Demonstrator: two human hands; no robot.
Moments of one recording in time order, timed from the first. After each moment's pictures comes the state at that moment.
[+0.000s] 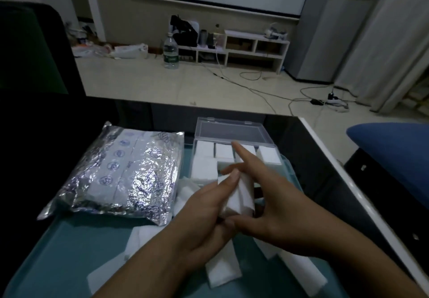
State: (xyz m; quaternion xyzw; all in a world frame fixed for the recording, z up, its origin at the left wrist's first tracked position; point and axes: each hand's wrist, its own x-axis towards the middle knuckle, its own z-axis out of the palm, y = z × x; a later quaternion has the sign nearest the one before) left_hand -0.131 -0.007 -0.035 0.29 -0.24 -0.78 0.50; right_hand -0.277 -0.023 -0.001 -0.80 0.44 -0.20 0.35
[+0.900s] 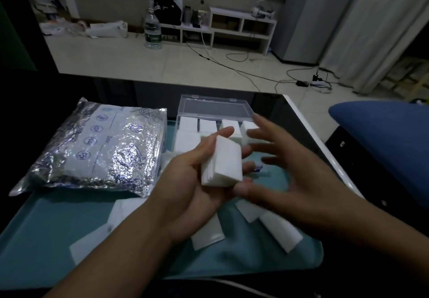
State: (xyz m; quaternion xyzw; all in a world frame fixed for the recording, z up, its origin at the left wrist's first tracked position) left_hand -0.129 0.001 -0.029 0.18 -0.21 -0.82 0.49; right_hand -0.304 0.015 0.018 -0.76 0.52 -0.25 0.29
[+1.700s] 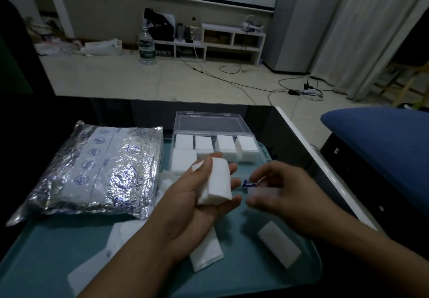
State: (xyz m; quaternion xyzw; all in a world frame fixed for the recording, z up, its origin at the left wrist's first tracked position) left_hand -0.134 -0.003 -0.028 0.26 -0.20 -0.79 0.52; right_hand -0.307 -0.003 -0.001 -0.63 0.61 -0.27 0.39
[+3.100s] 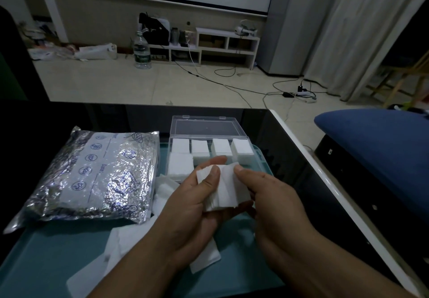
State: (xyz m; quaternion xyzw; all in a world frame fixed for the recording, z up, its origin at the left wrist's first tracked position) left_hand -0.143 0.001 -0.034 0.23 -0.23 -0.78 0.53; right_hand -0.255 0.015 0.001 -0.26 0.55 -0.54 0.58
